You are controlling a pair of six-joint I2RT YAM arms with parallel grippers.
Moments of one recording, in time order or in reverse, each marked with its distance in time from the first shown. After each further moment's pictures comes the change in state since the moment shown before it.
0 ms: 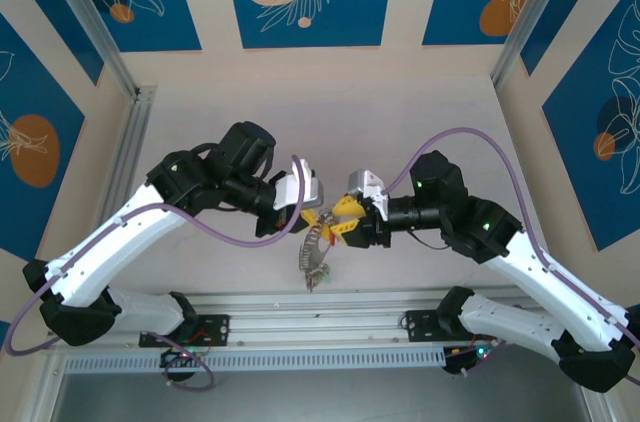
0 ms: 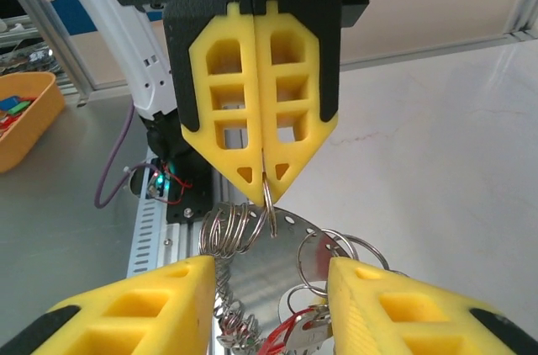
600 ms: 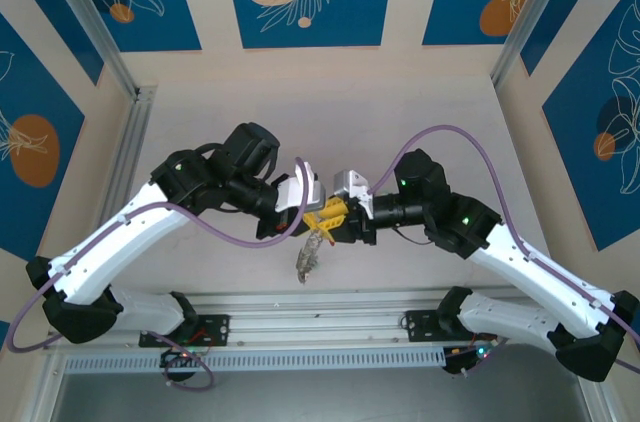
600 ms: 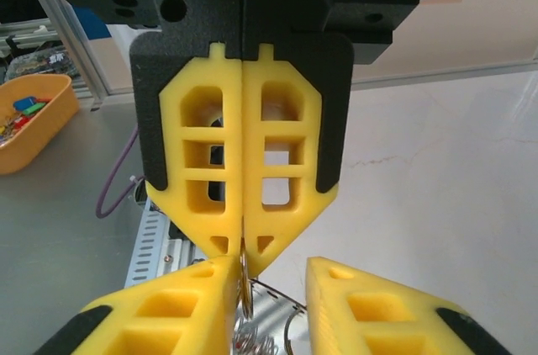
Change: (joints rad) left arm -0.010 0.016 0.009 -0.024 0.013 0.006; right arm 0.028 0.068 -0.033 0.142 -0.035 -0.002
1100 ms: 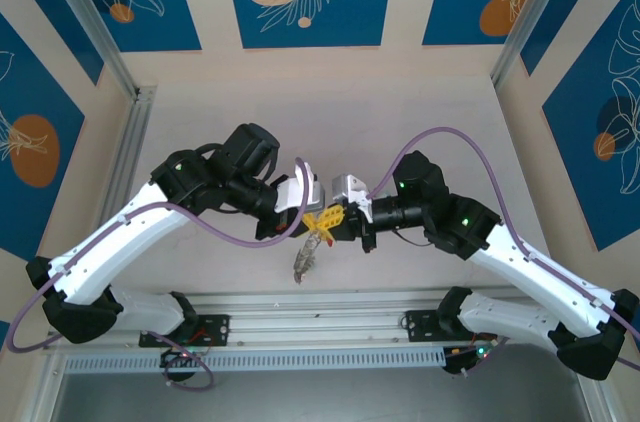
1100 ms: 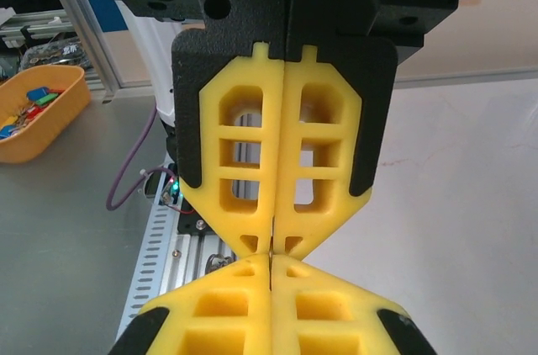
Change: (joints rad) left arm 0.000 0.000 0.001 -0.014 -0.004 -0.011; right arm 0.022 0.000 0.000 -0.012 -0.007 -0.027
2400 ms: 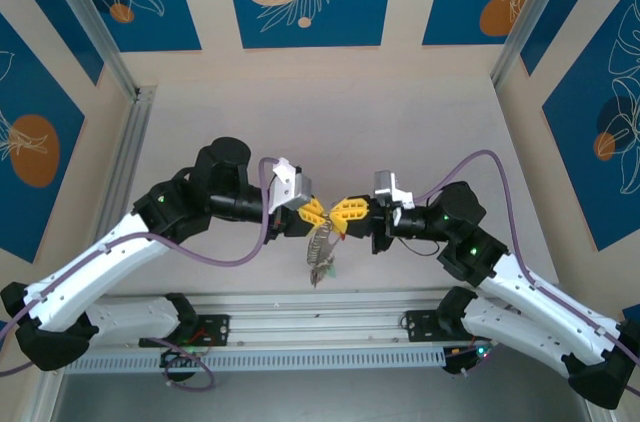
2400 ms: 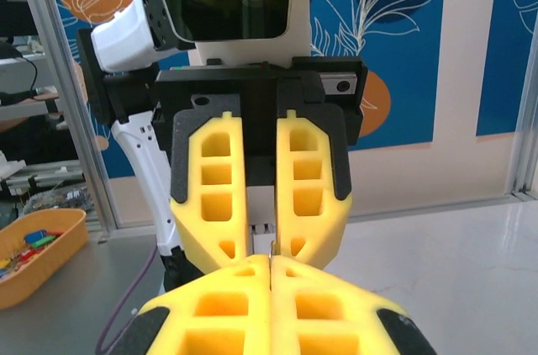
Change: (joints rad) left arm -0.003 -0.216 -0.304 0.548 0.087 -0.234; right arm -0.051 -0.233 -0.336 0.660 -0.001 0.365
